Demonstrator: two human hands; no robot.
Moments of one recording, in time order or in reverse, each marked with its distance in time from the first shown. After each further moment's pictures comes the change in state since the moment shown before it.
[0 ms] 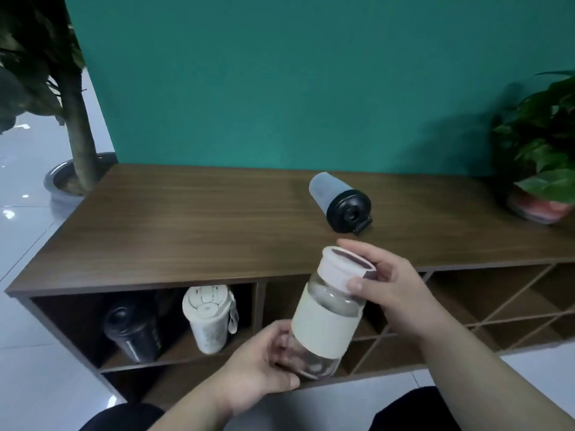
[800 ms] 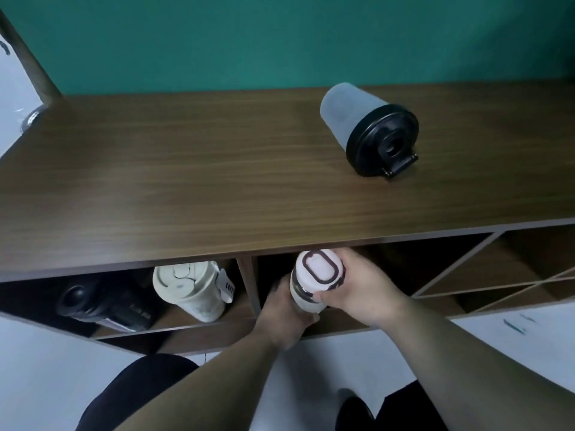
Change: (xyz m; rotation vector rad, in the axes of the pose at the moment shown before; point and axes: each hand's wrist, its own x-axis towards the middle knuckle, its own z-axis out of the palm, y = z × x) left_hand 0.131 -0.090 0.011 0.422 0.389 -0.169; right_hand 0.067 0.143 0.024 -0.363 -0.077 0.269
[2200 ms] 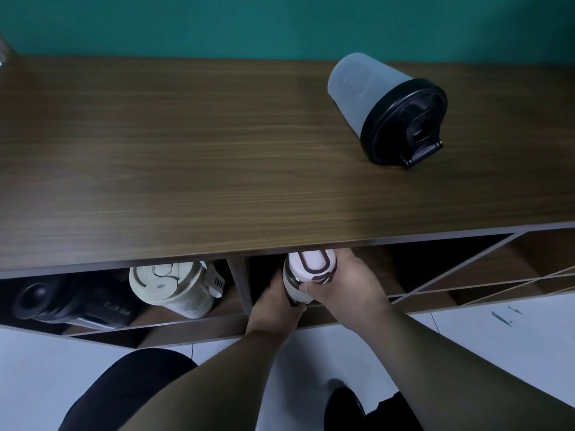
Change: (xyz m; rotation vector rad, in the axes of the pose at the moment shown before) left_hand 0.014 -0.012 0.019 0.112 0.100 -0.101; right_hand 0.018 0.017 0.028 -0.120 0.161 0.125
